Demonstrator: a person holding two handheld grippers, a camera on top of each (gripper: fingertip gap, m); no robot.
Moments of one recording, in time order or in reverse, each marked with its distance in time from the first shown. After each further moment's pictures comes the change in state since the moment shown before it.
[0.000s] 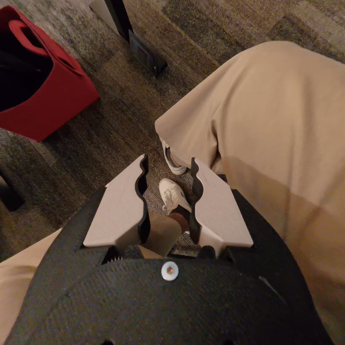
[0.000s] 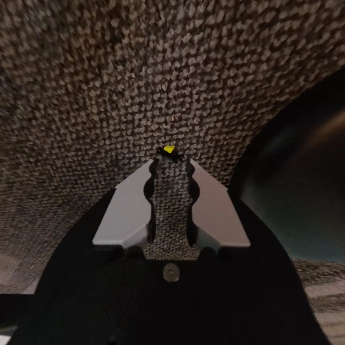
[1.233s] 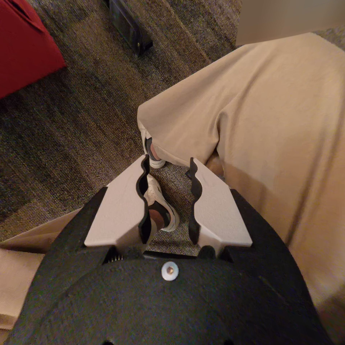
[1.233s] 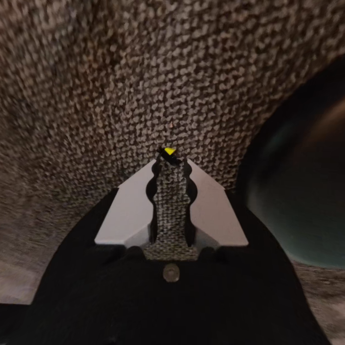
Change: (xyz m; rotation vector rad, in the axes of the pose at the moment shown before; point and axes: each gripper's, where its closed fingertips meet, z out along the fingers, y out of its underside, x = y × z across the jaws) left arm 0.004 0.017 0.030 -0.062 0.117 -0.168; right arm -0.002 -0.009 0.000 0.079 -0.031 0.078
